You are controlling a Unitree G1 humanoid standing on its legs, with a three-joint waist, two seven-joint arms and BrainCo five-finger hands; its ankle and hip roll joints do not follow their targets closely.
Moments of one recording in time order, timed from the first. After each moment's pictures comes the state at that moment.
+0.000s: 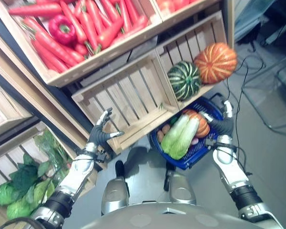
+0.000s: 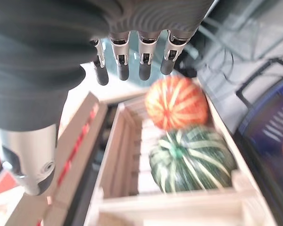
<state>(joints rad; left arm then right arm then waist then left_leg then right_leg) 0.06 0.49 -0.37 0.34 -0.20 -0.44 0.14 0.01 -0.40 0.21 0.34 0.10 -0.32 -0.48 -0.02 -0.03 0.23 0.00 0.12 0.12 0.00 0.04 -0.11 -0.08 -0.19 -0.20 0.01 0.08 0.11</state>
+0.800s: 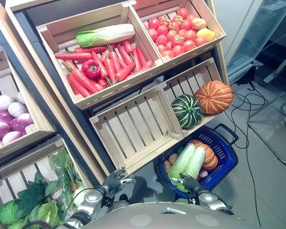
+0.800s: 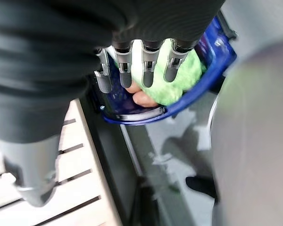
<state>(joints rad) 0.03 0.20 -0.38 1.11 -0.28 -0.18 -0.28 -0.01 -0.21 0.36 1.14 0.32 -0.06 0.08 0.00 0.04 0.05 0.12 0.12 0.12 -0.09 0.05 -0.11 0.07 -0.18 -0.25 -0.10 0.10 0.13</state>
